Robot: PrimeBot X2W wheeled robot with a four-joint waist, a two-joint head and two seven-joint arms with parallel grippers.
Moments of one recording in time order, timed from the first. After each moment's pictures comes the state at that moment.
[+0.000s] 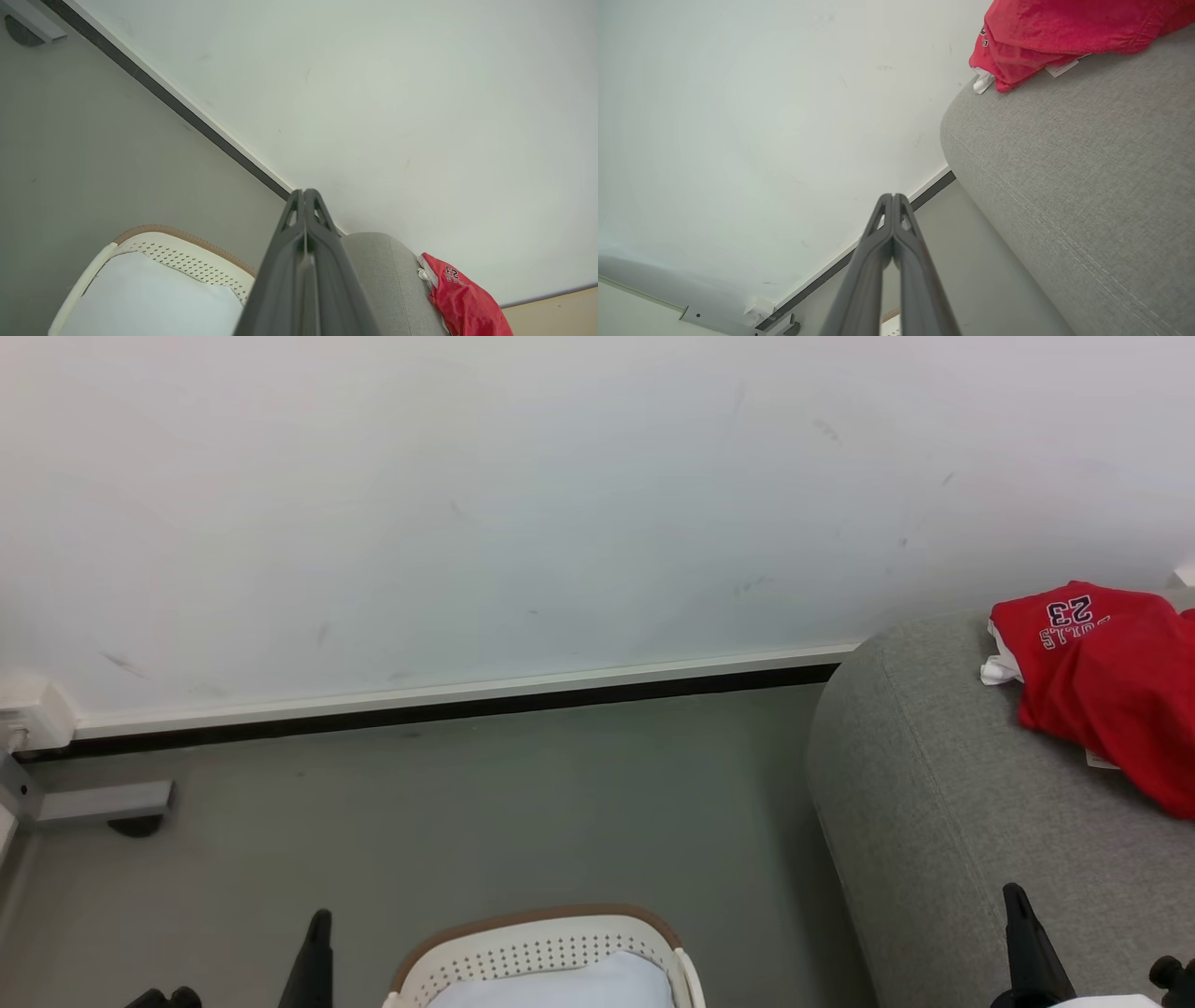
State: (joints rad) left arm 0.00 0.05 0.03 0.25 -0.89 -0.10 -0.08; right arm -0.04 -0.06 0.04 0.30 0.89 0.13 -0.10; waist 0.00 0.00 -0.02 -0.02
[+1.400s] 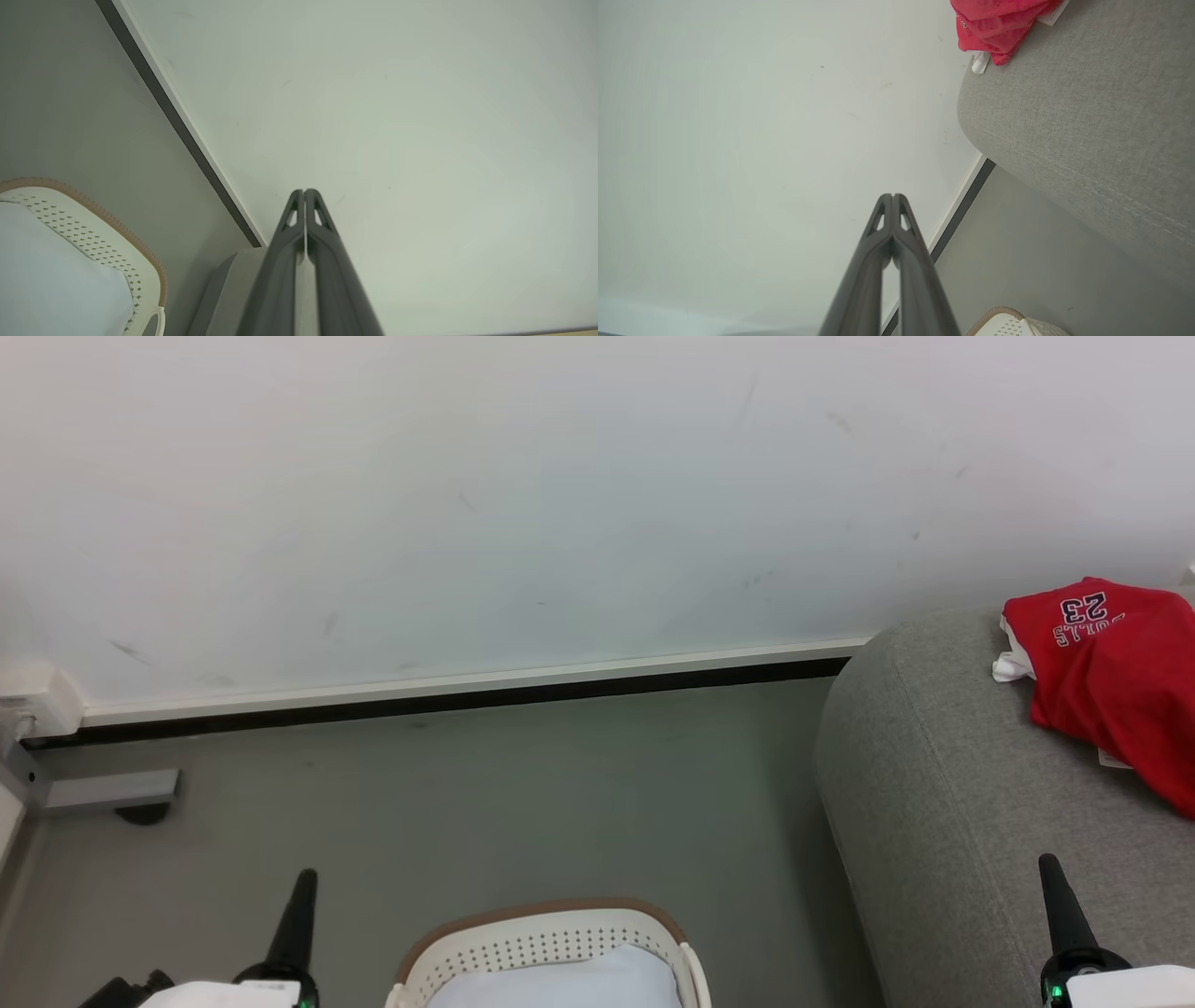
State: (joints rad) left arm -0.06 0.05 0.08 0.25 -1.32 -0.12 0.04; right arm -0.08 -0.06 -0.04 0.27 1.33 0.13 0.02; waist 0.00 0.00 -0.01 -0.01
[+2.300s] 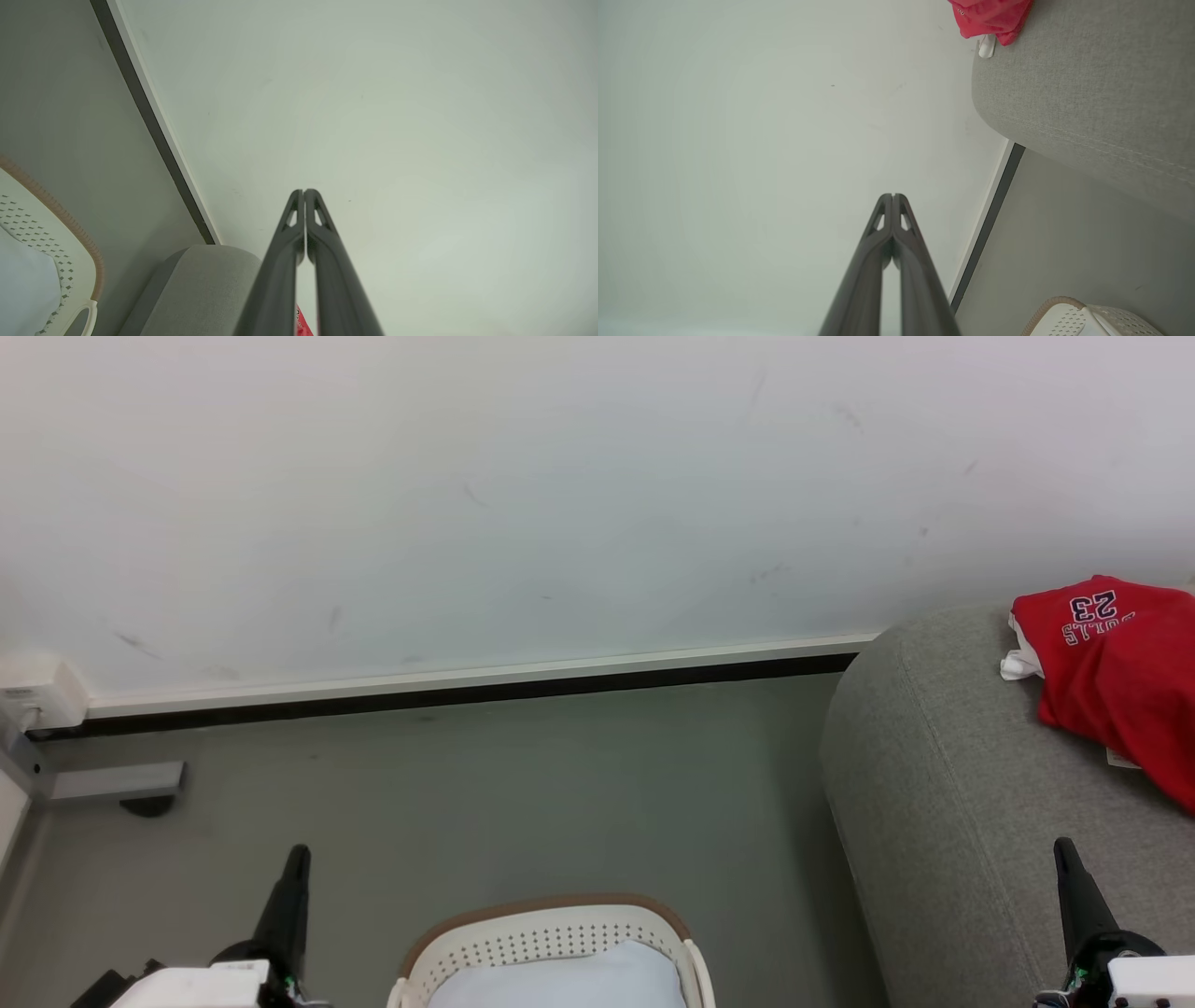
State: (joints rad) left arm -0.09 0.05 0.10 0.25 -1.52 -0.12 0.09; right arm -0.10 -0.06 -0.08 0.25 1.54 0.13 0.07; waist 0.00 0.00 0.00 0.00
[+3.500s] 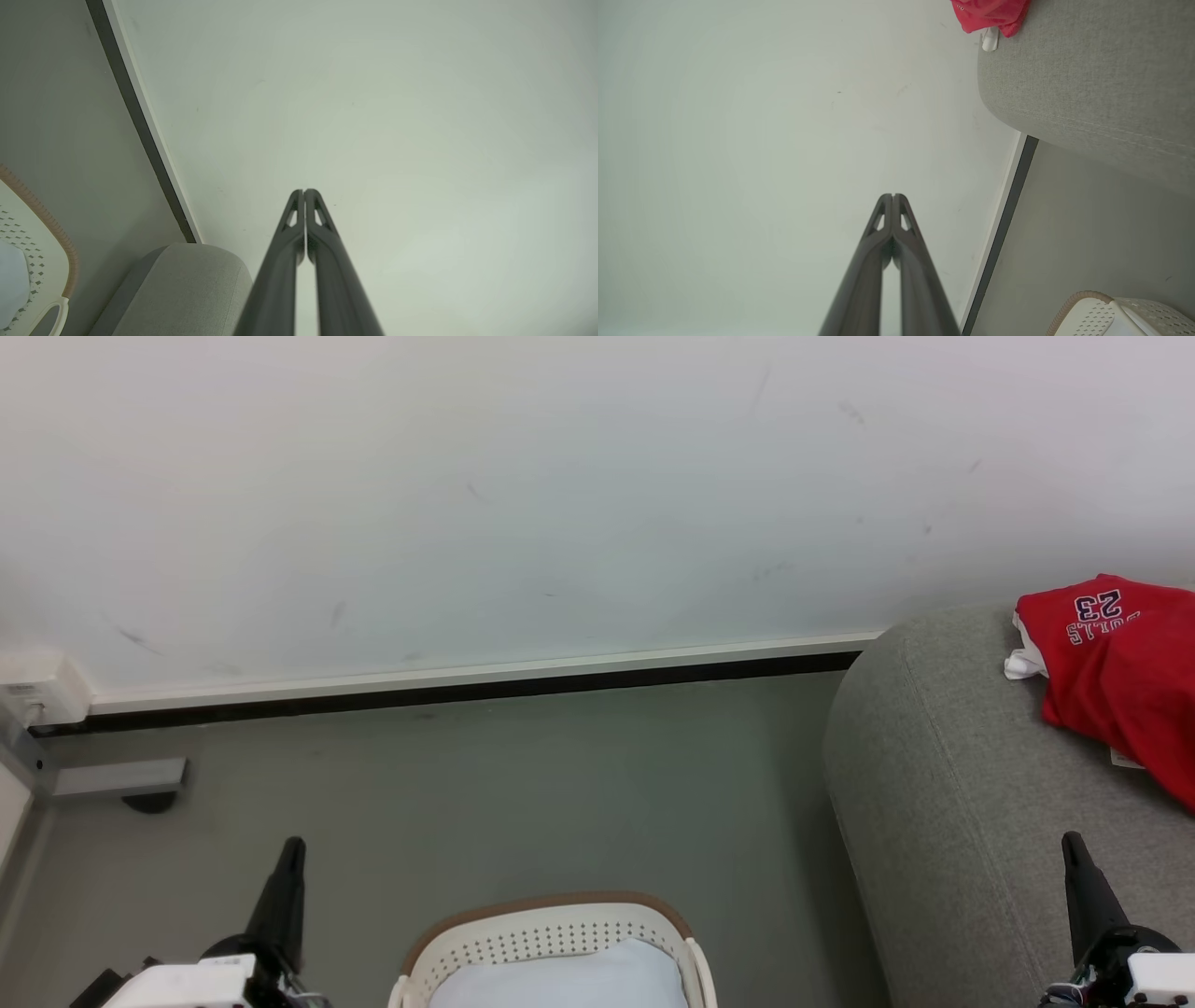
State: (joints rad) left arm -0.10 0.05 0.11 0.25 -1.61 -0.13 0.11; right arm -0.10 -0.06 -0.10 0.25 1.63 0.13 0.10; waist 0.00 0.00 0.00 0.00
